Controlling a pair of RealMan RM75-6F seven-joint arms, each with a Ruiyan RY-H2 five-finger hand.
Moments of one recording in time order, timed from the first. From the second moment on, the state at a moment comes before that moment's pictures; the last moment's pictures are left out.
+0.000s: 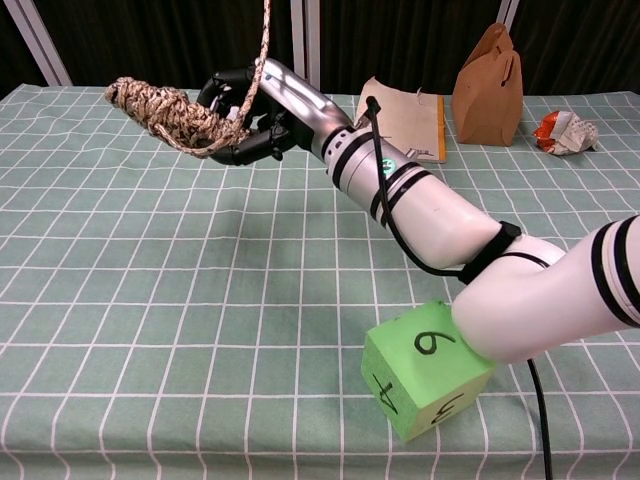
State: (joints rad) left arm -1.51 -1.31 -0.81 -1.32 -0.06 1.12 0.25; right arm 1.09 -2.23 0.21 -0.47 -1.50 1.14 0.91
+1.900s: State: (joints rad) left arm -0.90 -1.14 -0.51 -1.54 0.13 0.85 0.28; right arm 0.94 -2.13 0.39 -0.51 -1.38 1.35 0.97
